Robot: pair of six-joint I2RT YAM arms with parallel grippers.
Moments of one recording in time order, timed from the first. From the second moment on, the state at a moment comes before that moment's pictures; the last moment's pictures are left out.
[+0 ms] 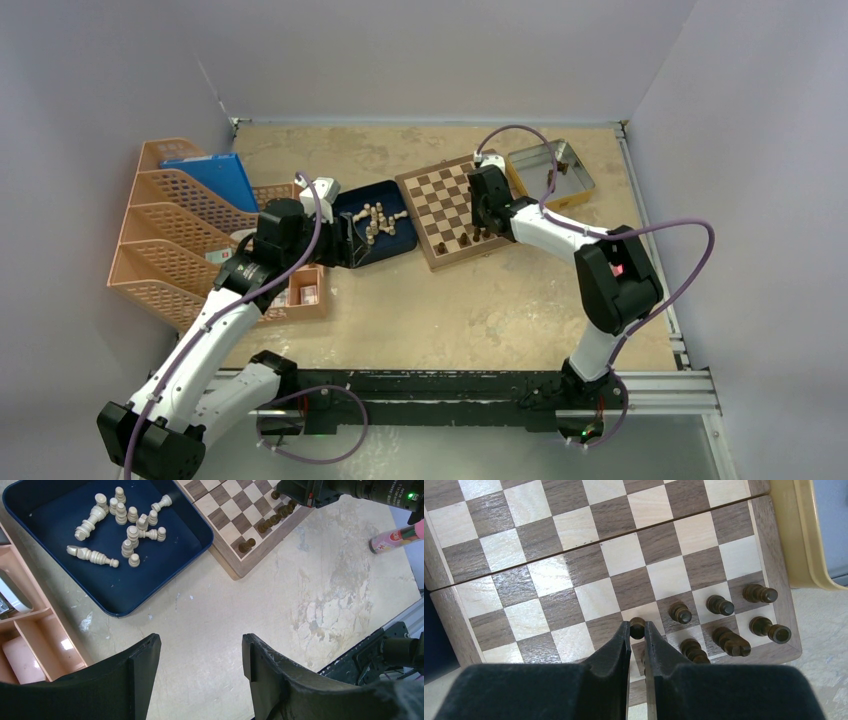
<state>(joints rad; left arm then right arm) -0.38 0.89 0.85 -0.50 0.23 -0.30 0.51 1.75 1.14 -0.21 0.33 0.33</state>
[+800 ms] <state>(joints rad) -0.38 0.89 0.85 -0.50 0.23 -0.30 0.51 1.76 1.14 -0.22 0.35 0.33</state>
